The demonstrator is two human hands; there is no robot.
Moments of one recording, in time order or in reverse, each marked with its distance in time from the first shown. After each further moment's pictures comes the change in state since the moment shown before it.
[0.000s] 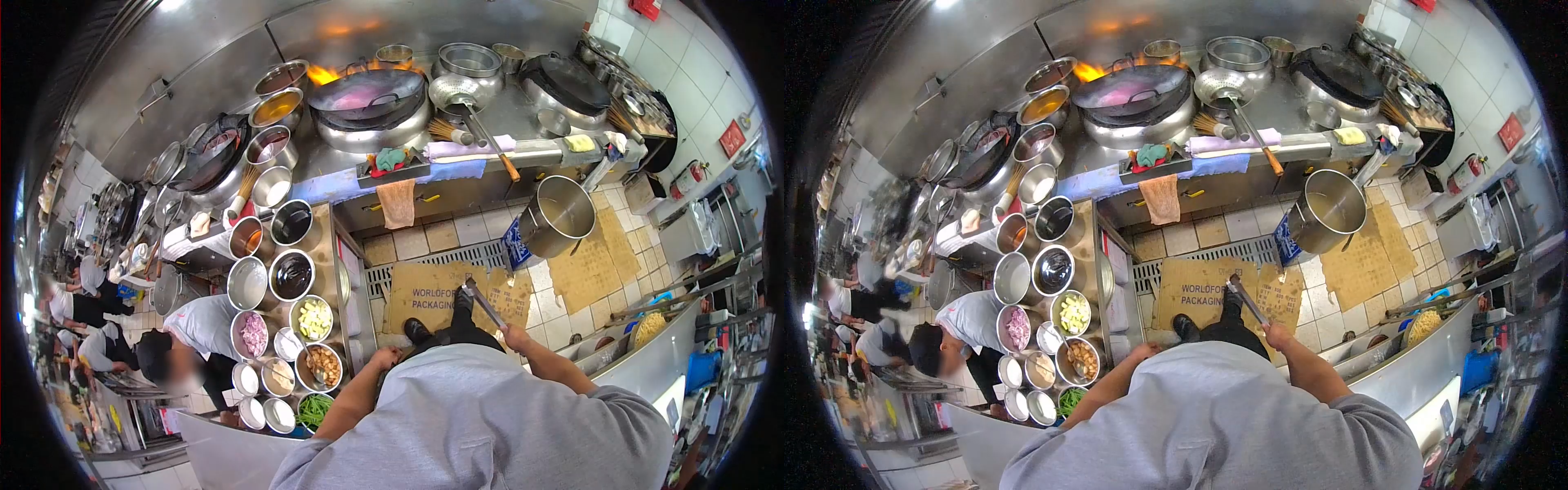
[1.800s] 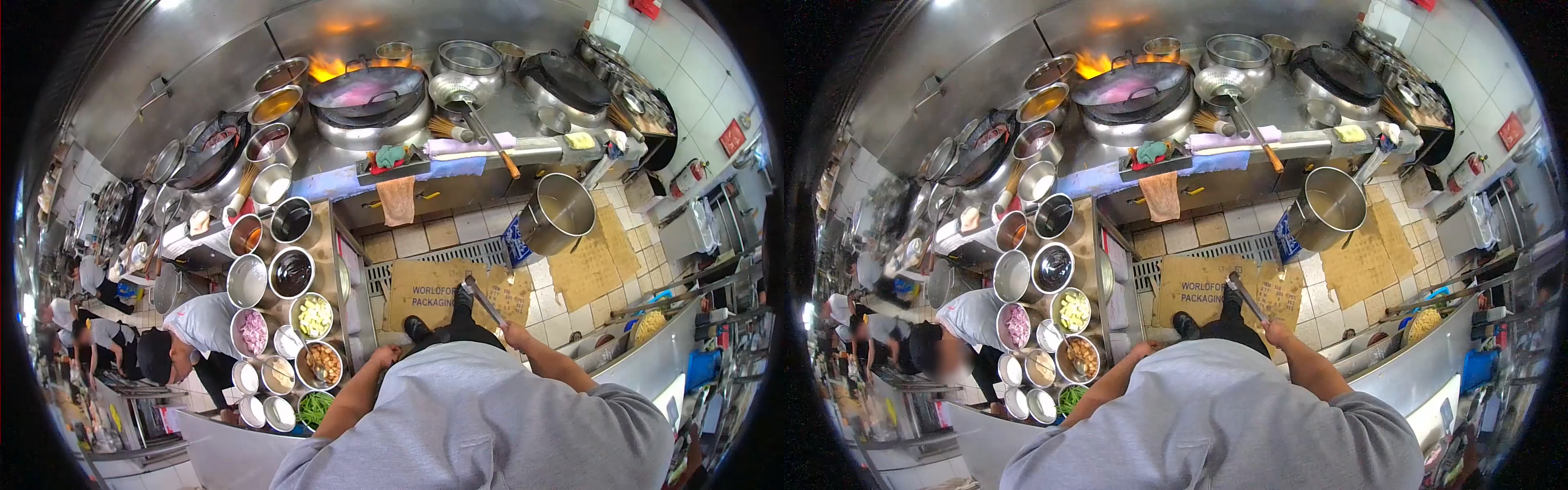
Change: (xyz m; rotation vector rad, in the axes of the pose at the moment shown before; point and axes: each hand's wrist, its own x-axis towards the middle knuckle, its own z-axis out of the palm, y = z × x) left_hand -0.007 0.004 -0.001 -0.061 0.029 -0.106; right_hand -0.003 -0.003 0.000 0.068 0.008 0.011
